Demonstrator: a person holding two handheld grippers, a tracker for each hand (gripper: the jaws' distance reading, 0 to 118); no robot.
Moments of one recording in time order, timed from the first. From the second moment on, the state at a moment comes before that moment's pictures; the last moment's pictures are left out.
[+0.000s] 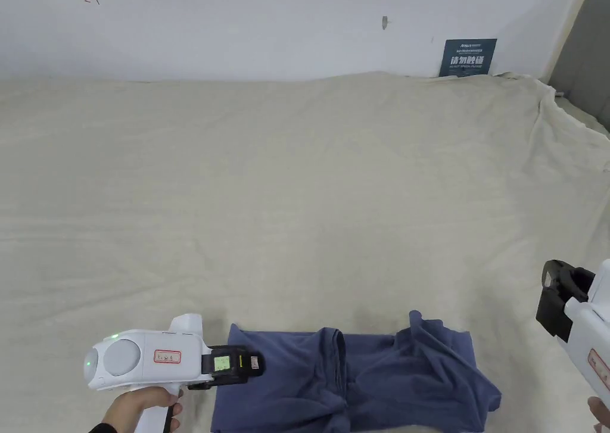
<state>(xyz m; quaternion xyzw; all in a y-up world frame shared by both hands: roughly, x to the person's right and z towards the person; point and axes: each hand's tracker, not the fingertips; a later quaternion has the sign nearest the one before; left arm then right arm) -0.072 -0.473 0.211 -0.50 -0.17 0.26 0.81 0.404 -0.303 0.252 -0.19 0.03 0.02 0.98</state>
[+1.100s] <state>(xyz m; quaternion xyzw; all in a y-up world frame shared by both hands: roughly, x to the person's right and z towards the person) -0.107 -0.336 0.275 -0.45 -0.04 0.28 0.85 0.395 -0.301 0.248 -0.18 0.07 0.00 0.98</state>
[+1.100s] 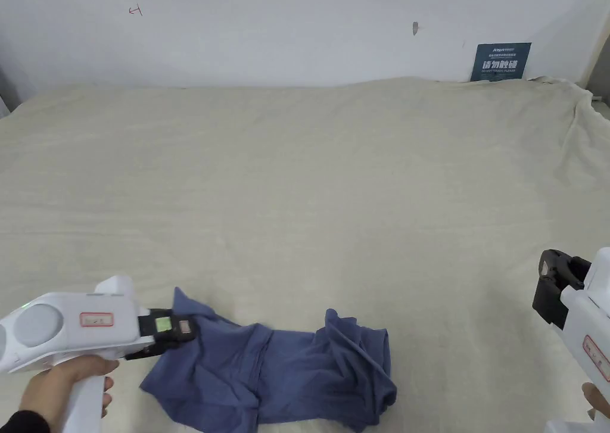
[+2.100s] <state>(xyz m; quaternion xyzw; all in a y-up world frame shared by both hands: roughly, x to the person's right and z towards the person) 0.184 -0.437 0.184 -0.53 -0.07 0.01 0.84 0.443 -0.313 0.267 -0.18 0.03 -0.02 0.98</state>
